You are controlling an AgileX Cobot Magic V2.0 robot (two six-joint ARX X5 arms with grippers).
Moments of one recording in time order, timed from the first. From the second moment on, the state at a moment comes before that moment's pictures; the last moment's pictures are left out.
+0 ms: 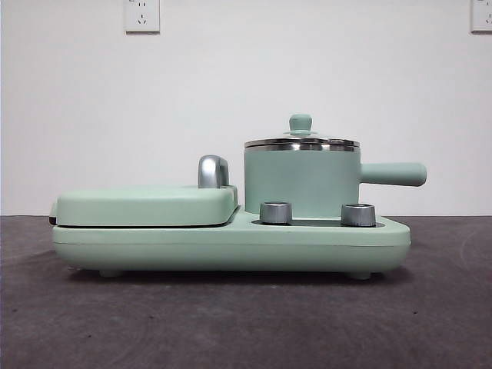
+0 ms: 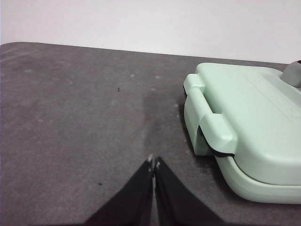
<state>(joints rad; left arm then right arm) -0.03 0.03 0.04 -0.15 0.05 -0.09 0.52 0.47 0.84 -0.87 -0.26 0.25</state>
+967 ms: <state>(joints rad) -0.03 0.00 0.03 -0.18 -0.01 -0.09 0.52 0.47 0.84 -0.87 -0.26 0.25</state>
